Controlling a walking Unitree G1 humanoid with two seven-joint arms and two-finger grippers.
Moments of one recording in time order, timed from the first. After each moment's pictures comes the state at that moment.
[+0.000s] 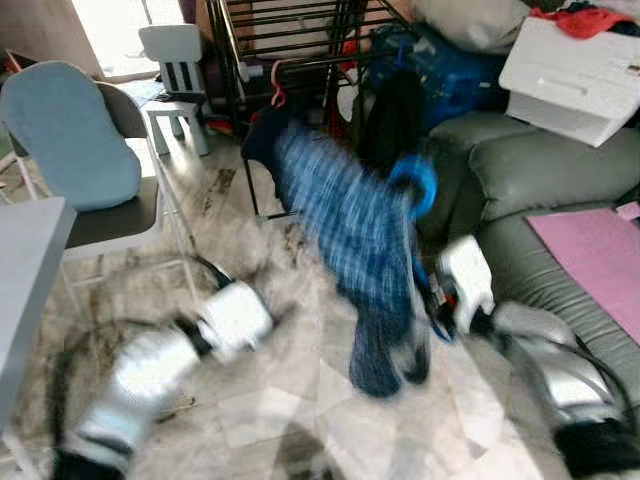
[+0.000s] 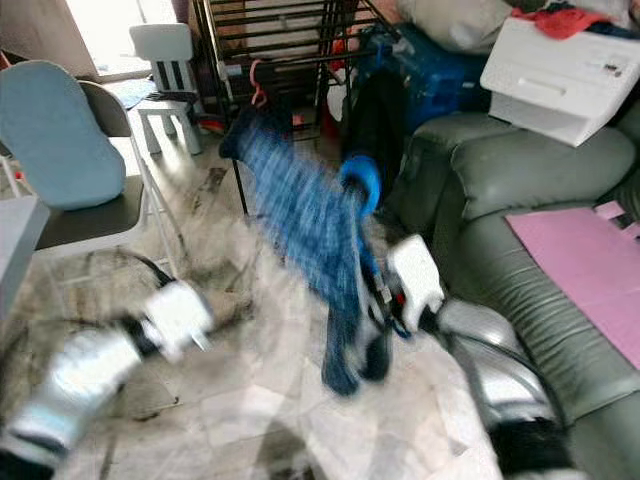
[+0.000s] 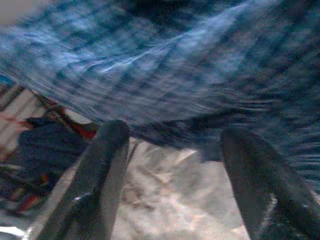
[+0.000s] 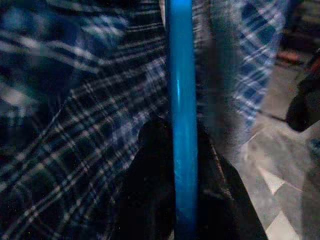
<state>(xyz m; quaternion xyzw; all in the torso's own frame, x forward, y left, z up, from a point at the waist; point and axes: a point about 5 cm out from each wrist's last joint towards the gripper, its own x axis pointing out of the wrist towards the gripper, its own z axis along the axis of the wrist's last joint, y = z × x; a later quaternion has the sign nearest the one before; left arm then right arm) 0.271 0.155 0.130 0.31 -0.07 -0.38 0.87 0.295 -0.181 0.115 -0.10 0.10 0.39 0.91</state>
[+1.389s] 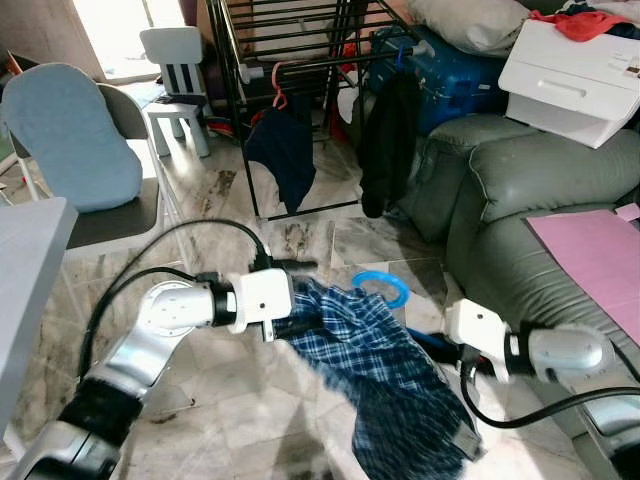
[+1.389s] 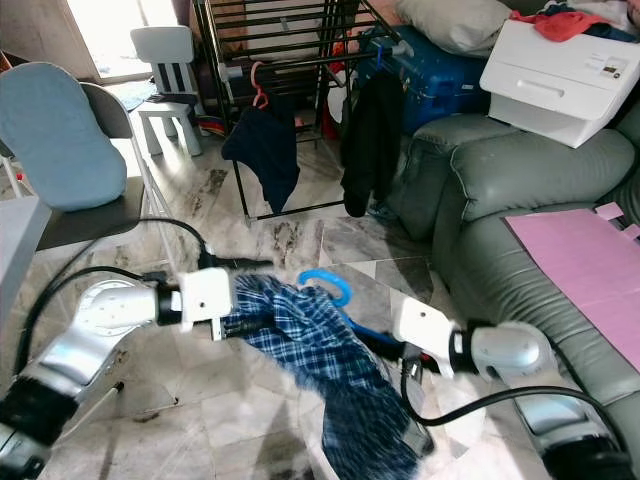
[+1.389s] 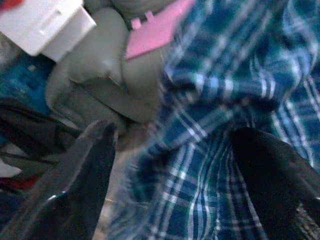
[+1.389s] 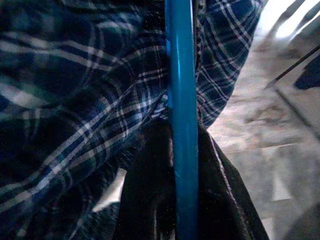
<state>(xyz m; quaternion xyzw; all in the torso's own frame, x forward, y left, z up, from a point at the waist) 0.299 0.127 0.139 0.34 -0.04 -0.57 0.75 0.267 -0.199 0.113 -0.28 0.14 0.54 0.78</state>
